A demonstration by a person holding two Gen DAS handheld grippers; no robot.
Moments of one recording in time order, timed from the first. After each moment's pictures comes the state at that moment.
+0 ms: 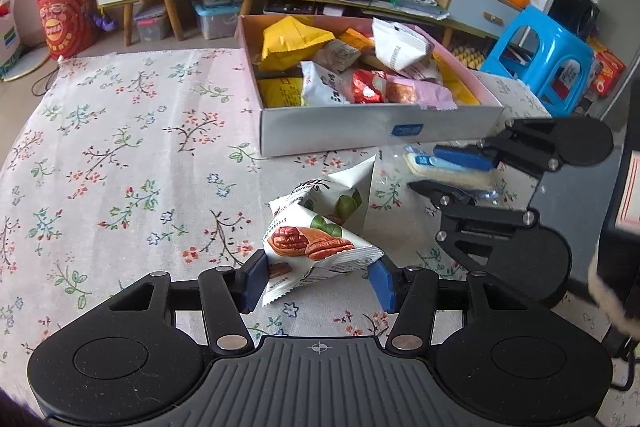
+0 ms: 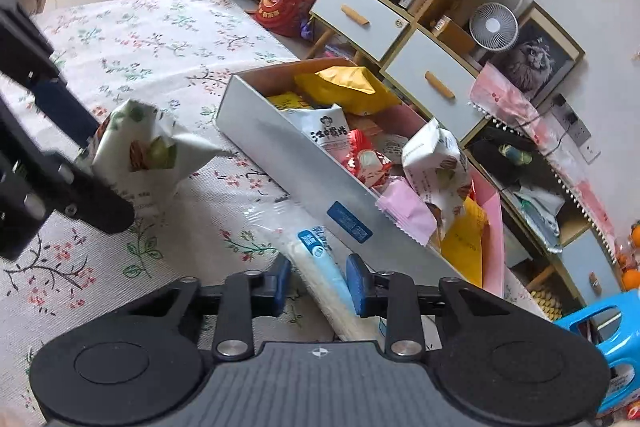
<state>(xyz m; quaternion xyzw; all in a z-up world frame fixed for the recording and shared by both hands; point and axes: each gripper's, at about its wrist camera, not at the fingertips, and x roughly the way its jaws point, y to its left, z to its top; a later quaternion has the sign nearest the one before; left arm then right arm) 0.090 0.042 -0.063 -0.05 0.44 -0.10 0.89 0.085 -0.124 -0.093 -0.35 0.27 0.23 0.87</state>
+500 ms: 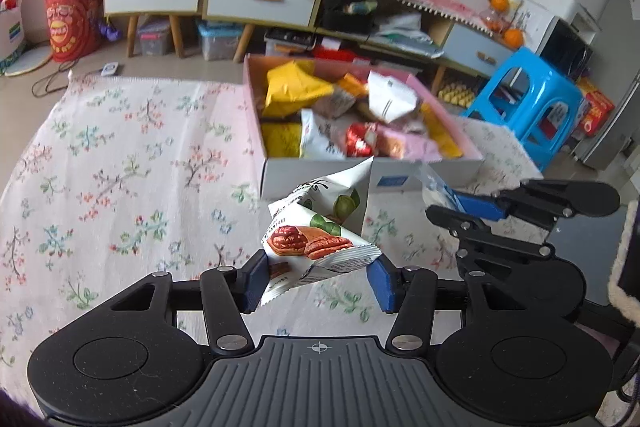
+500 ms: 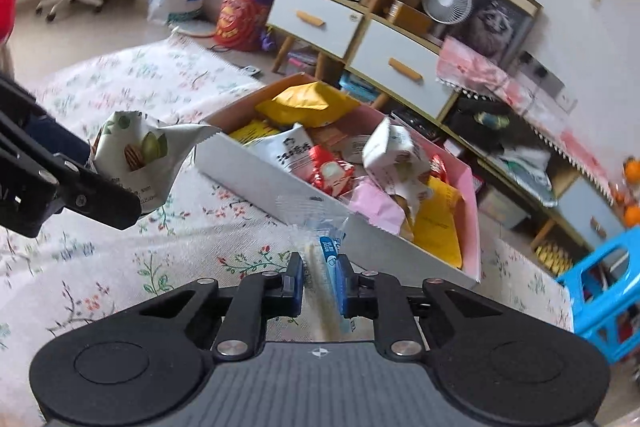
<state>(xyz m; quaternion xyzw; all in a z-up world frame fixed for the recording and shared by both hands) 0.087 0.052 -0.033 -0.09 0.40 -0.11 0.91 0.078 -0.137 -0.064 -0.24 0.29 0.19 0.91</state>
